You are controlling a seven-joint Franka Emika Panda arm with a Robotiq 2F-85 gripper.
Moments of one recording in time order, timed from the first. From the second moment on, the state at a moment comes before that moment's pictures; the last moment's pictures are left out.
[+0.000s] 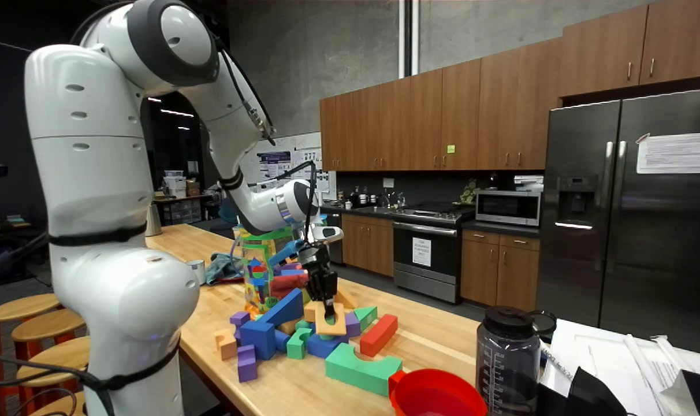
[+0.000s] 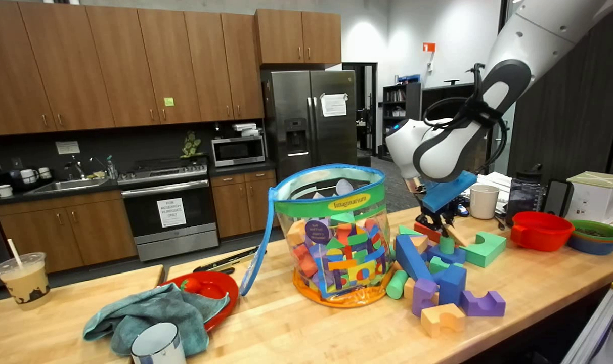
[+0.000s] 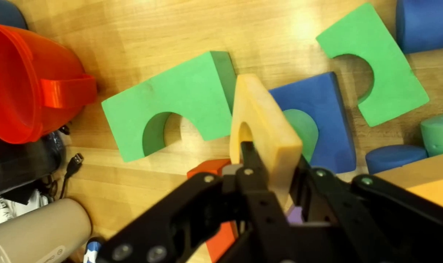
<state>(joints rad) -0.02 -0.06 0.06 -2.51 -0.49 2.16 0.74</state>
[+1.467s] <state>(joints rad) -0.03 -0.04 0.02 -2.43 -0.52 2.16 0.76</state>
